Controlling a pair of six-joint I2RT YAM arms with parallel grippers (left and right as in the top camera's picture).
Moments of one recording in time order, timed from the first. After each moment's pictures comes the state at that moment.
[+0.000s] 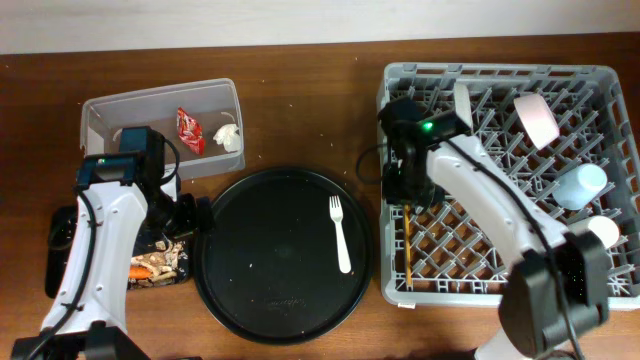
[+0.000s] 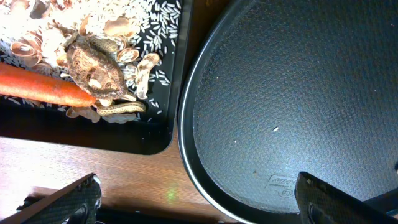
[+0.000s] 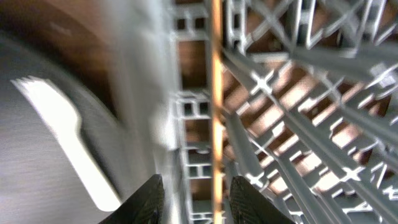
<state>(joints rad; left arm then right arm) 0.07 1.53 1.25 -1.32 0.02 -0.20 0.35 1.76 1.46 -1.20 0.02 0.47</state>
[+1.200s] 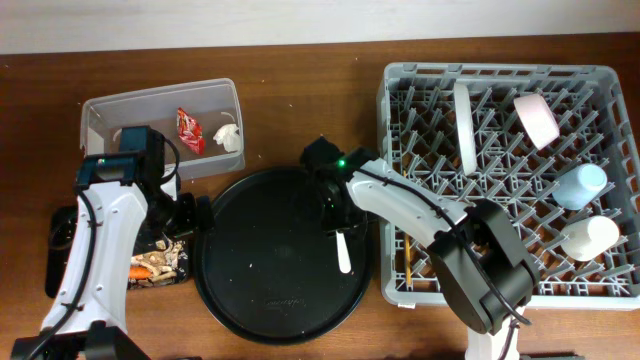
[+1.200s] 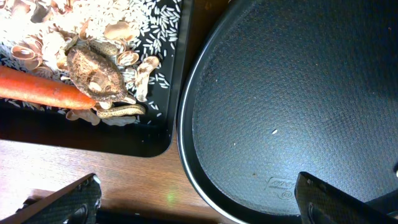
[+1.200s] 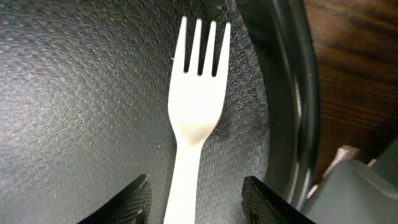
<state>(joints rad) 0.07 1.53 1.25 -1.31 0.02 -0.20 0.65 2.00 1.41 -0.97 -0.04 0.42</state>
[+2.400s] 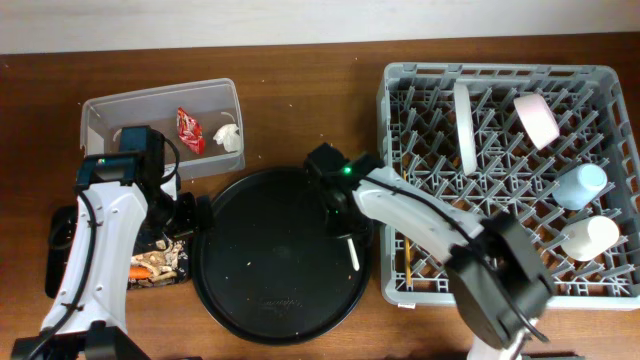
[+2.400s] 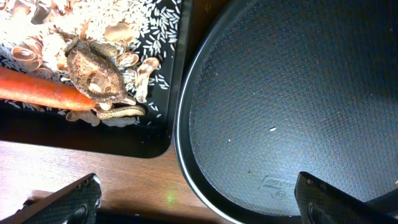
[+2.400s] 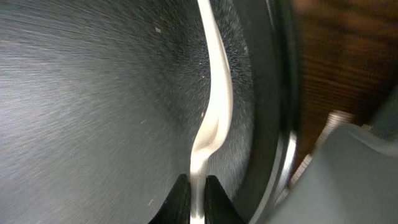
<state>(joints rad) 0.07 1.53 1.25 -1.31 0.02 -0.20 0.66 1.91 1.36 -0.99 -0.03 0.45</state>
